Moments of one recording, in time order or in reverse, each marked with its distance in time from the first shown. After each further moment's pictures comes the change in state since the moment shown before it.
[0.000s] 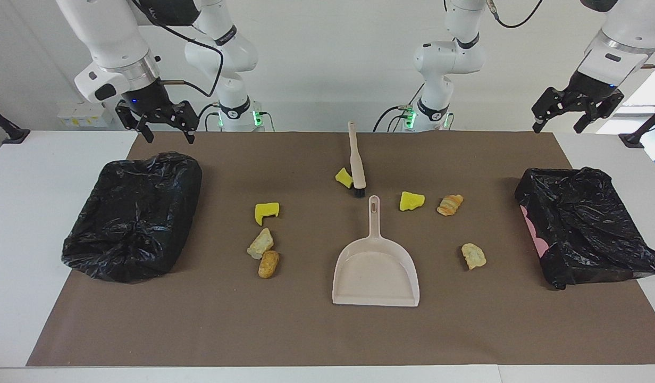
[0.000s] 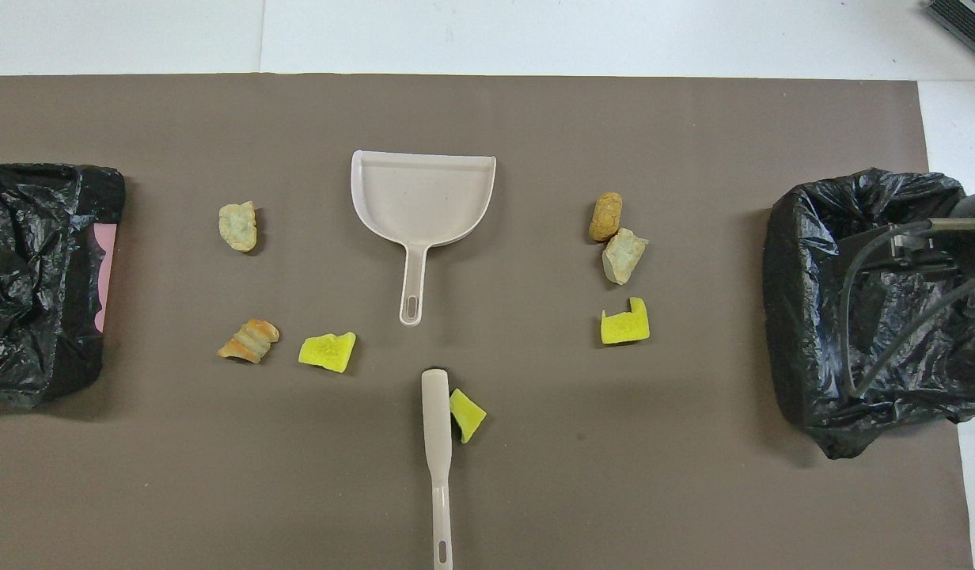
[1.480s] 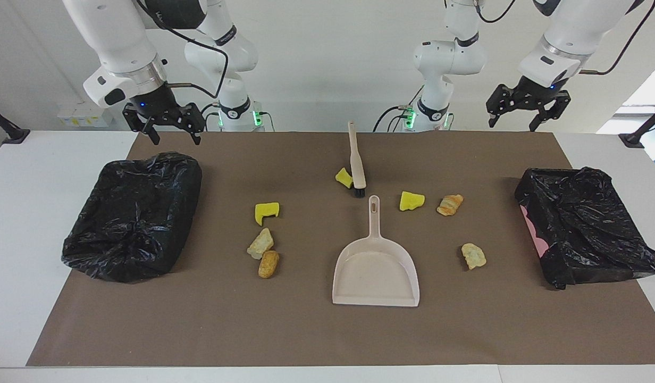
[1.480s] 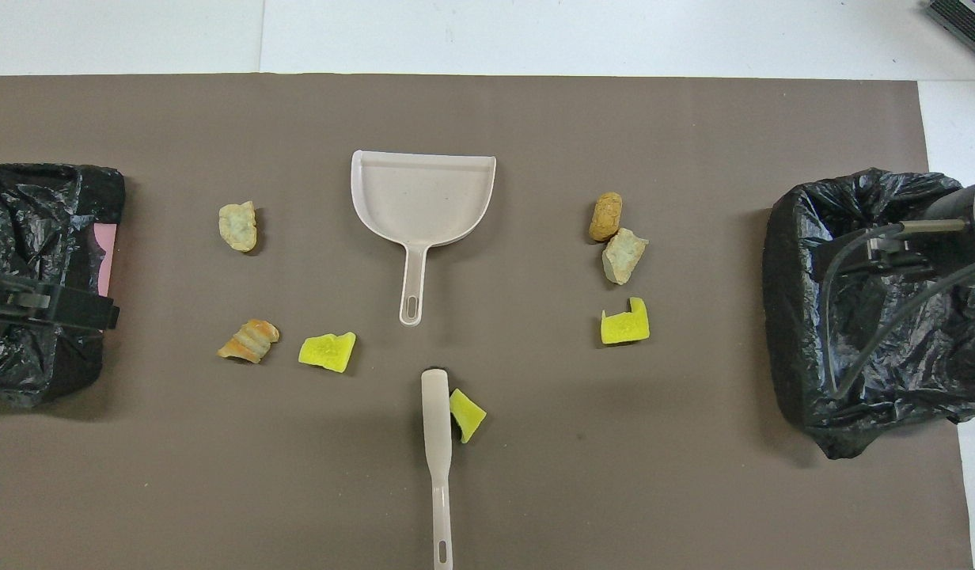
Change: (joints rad) left arm -0.126 -0.136 -0.033 -0.219 -0.001 0.024 -0.015; right arm 0.023 0.025 0.014 0.001 0.002 -0.009 -0.002
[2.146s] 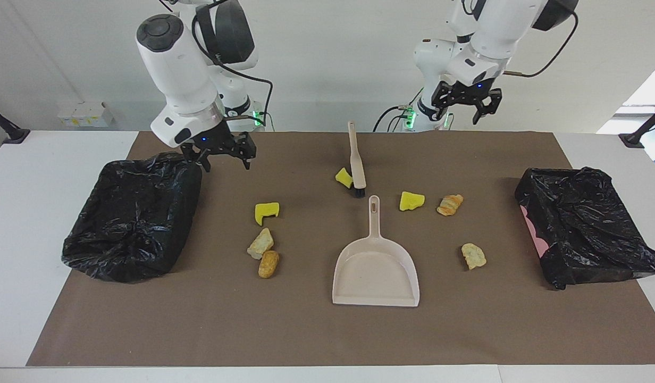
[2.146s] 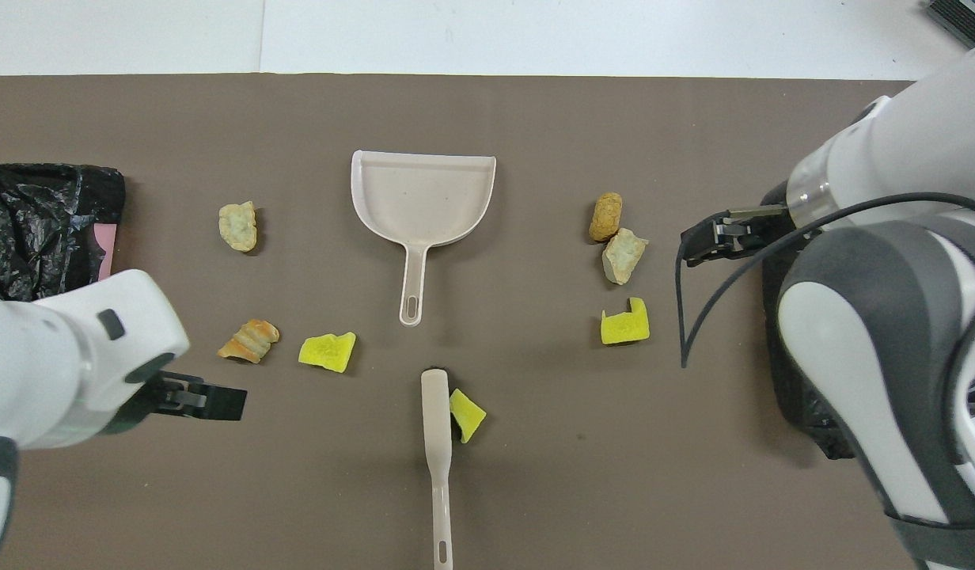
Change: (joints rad) left arm -0.260 -0.151 -0.011 -0.321 -0.003 0.120 -0.238; right arm 0.181 0.132 0.005 0.002 0.036 0.145 0.144
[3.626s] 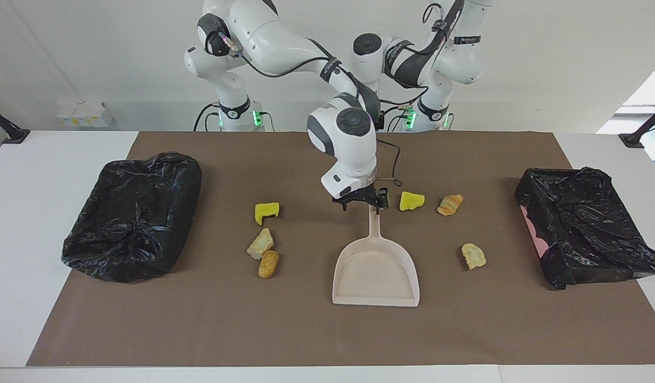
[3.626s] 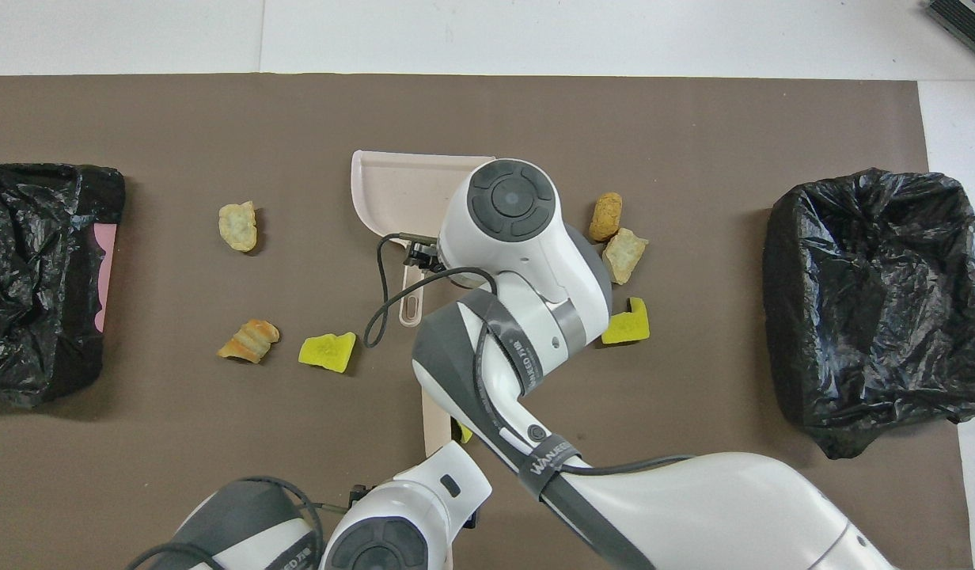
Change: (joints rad) left arm -0.542 0.092 -0.005 -0.425 -0.026 0.528 -0.626; right arm 0.452 0.474 -0.006 0.199 -0.030 0.381 0.686
